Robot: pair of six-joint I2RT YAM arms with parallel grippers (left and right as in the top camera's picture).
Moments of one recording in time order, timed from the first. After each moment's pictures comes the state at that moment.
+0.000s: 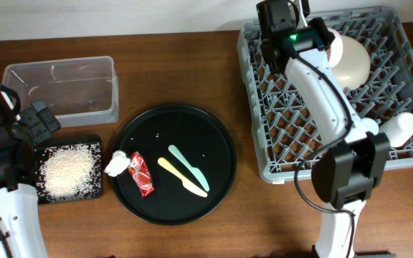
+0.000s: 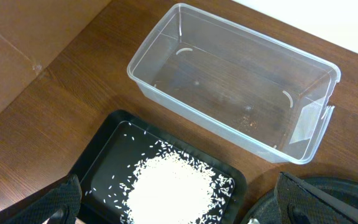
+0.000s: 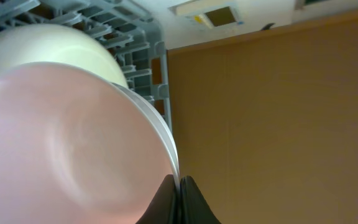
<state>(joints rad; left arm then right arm) 0.35 1.24 1.35 -0.87 -0.18 -0.14 0.24 2.12 2.06 -0.93 1.13 -0.37</state>
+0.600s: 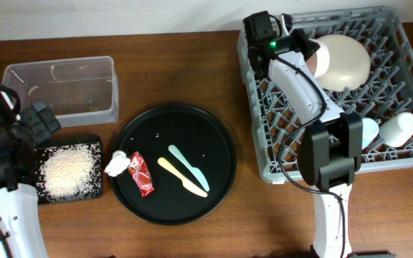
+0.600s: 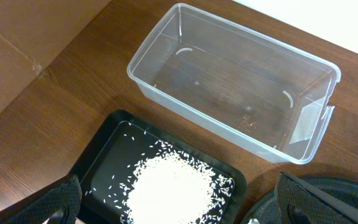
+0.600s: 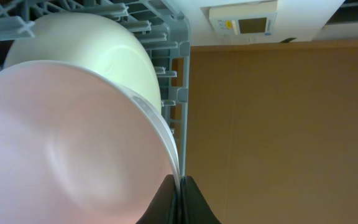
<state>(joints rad) 0.35 1.24 1.35 -0.87 -0.18 -0.14 0.26 2.28 2.06 -0.84 1.19 -0.42</state>
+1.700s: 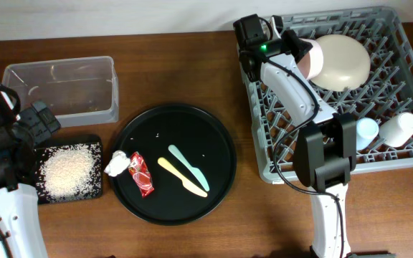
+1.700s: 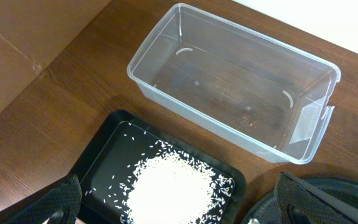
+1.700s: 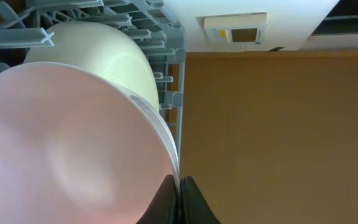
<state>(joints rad) 0.35 1.24 1.35 -0.87 -0.18 -0.14 0.30 2.29 2.06 -0.83 1.23 -0.43</state>
